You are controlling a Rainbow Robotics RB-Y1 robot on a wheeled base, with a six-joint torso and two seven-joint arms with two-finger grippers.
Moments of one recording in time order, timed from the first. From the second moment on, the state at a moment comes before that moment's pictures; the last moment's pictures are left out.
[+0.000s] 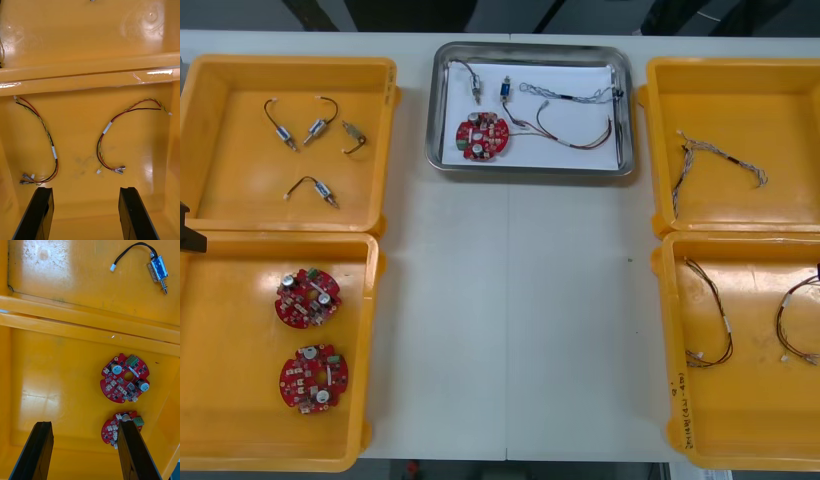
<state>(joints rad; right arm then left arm) -0.10 -0.78 -0.40 -2.25 -0.84 1.92 1.23 -0.21 0.87 0.35 -2.11 0.96 1.91 -1.08</state>
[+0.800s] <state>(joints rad) -0.10 -0.78 -0.40 -2.25 -0.84 1.92 1.31 -0.21 0.87 0.35 -2.11 0.96 1.91 -1.08</state>
